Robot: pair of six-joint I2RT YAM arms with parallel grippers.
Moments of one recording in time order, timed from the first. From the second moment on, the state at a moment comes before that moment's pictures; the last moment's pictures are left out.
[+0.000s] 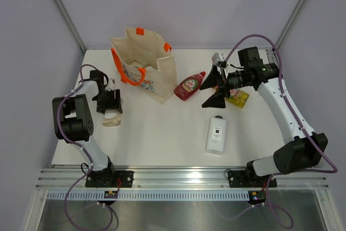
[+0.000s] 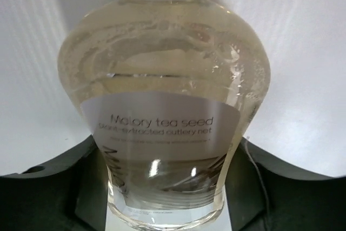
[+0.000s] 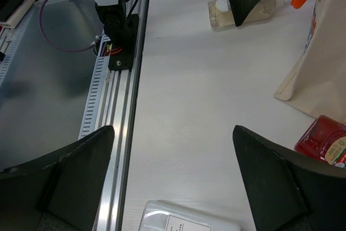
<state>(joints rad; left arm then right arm) 0.14 1.80 1.15 -0.73 0.15 0.05 0.25 1.43 1.48 -1.02 -1.28 -0.76</state>
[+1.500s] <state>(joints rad) 0.12 1.23 1.07 0.06 0.75 -1.12 0.25 1.43 1.43 -0.84 -1.20 -0.49</state>
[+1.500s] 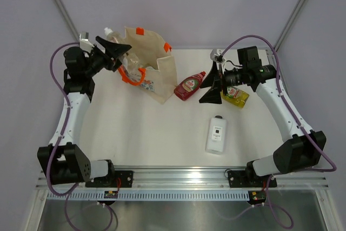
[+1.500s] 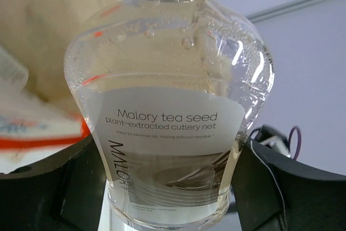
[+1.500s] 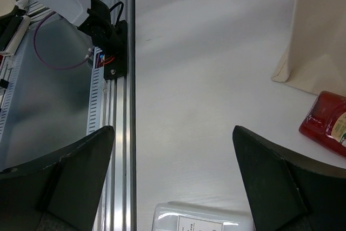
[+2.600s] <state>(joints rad) -0.14 1.76 1.86 -0.48 0.27 -0.46 0.21 1.62 1.42 -0.75 -0.44 -0.61</state>
